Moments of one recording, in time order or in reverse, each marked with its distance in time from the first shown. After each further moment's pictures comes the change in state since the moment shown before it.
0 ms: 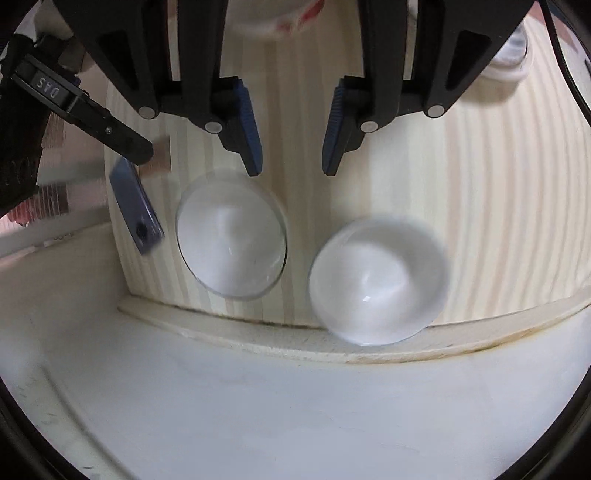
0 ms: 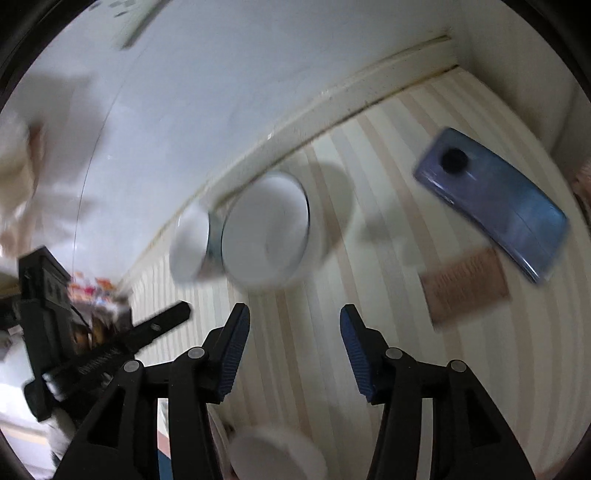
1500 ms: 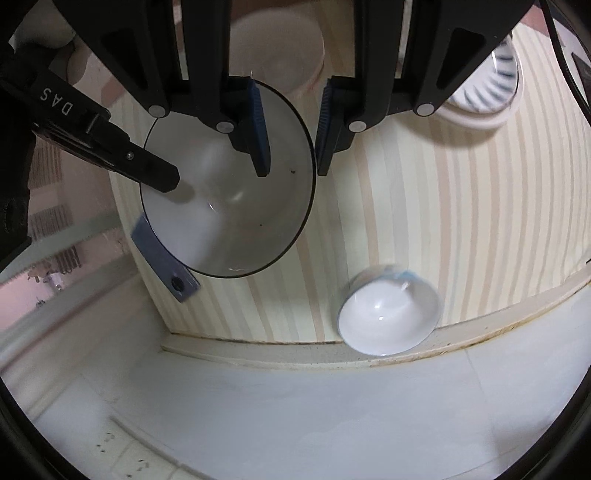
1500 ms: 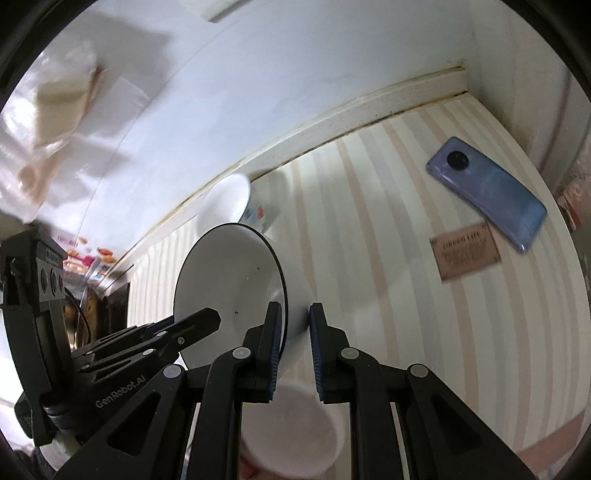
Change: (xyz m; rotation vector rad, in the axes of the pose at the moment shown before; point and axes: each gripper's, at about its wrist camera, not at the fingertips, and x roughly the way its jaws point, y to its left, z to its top) left arm -0.060 -0.021 -0.081 0.147 -0.032 -0.004; right arm -0.044 0.047 -0.079 -0.140 -0.053 -0.052
